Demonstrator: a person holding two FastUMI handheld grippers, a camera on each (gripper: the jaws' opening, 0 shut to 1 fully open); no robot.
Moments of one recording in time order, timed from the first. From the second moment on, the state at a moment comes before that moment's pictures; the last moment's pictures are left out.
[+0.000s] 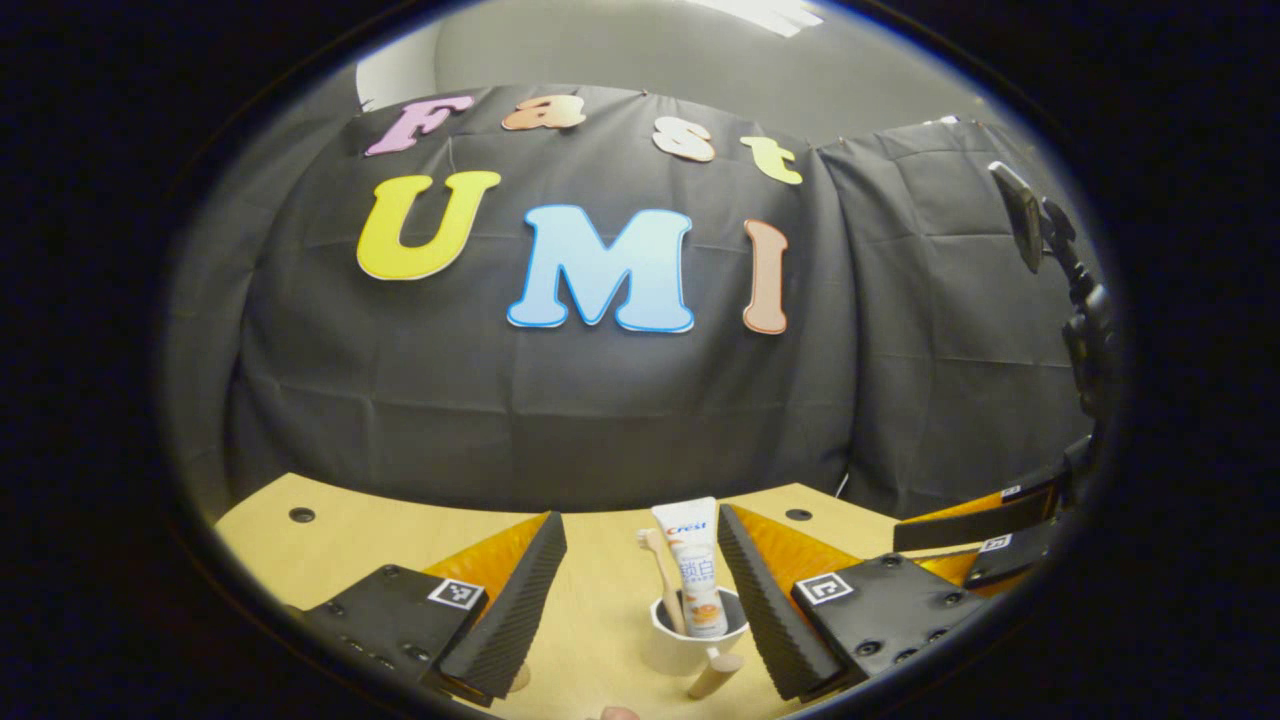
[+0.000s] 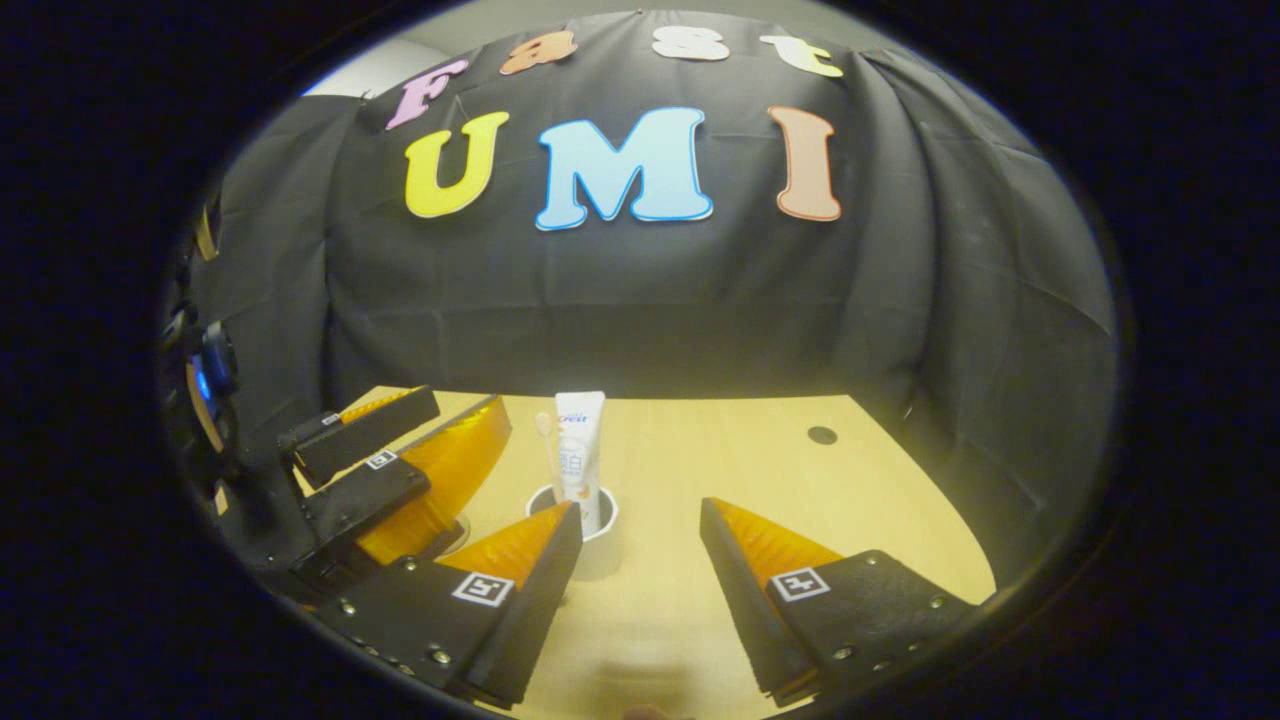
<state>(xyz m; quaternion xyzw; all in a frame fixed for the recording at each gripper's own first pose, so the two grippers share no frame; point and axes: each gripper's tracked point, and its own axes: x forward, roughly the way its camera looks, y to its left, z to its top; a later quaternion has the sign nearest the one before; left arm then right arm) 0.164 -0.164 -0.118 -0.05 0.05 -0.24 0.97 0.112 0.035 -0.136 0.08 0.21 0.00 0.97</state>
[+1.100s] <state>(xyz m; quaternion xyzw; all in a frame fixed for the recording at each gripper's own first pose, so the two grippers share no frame) 0.151 -0.066 -0.105 -0.05 0.05 -0.19 0.98 0.138 0.100 -0.223 0.17 0.47 -0.04 0.87</state>
